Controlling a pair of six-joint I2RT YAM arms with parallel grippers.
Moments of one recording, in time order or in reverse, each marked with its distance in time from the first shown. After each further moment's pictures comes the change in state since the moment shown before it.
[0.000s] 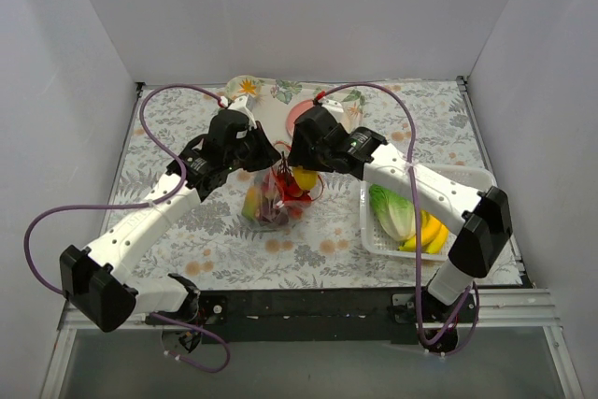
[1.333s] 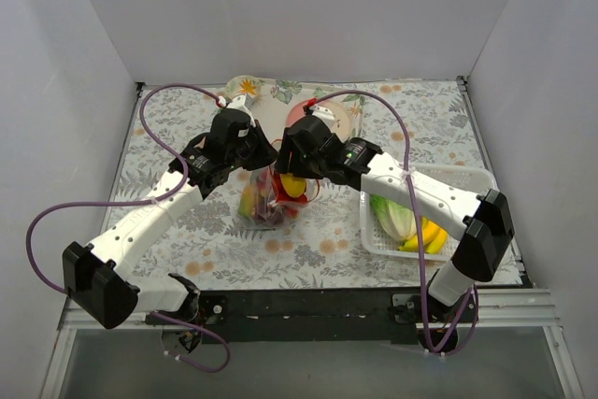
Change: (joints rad) left arm 0.002 0.023 0.012 -0.006 -0.050 -0.022; right arm 0.065 -0.006 -0.049 0.109 -0.022 0.040
